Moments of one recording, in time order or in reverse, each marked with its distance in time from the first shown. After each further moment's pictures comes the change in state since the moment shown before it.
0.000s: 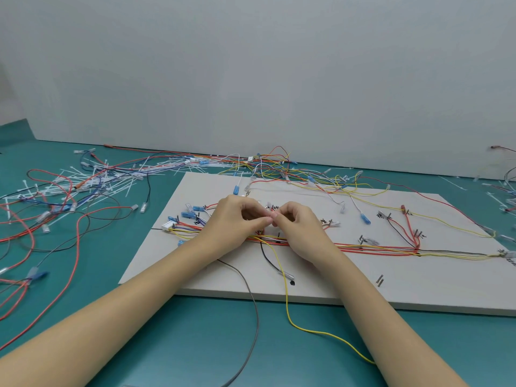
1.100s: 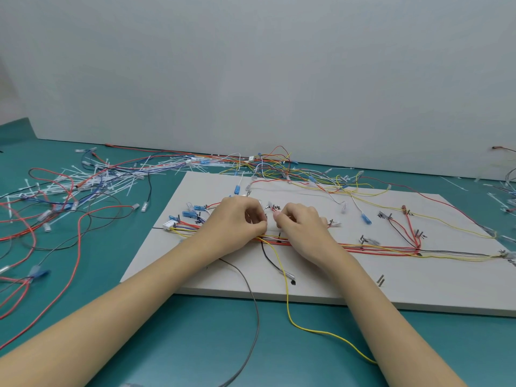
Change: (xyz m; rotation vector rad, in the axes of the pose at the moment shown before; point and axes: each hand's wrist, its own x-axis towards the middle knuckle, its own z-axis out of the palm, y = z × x) left_hand 0.001 0.002 -0.003 0.311 -0.034 -0.001; right_hand 0.003 0.006 -0.003 -0.266 0.004 -0.047
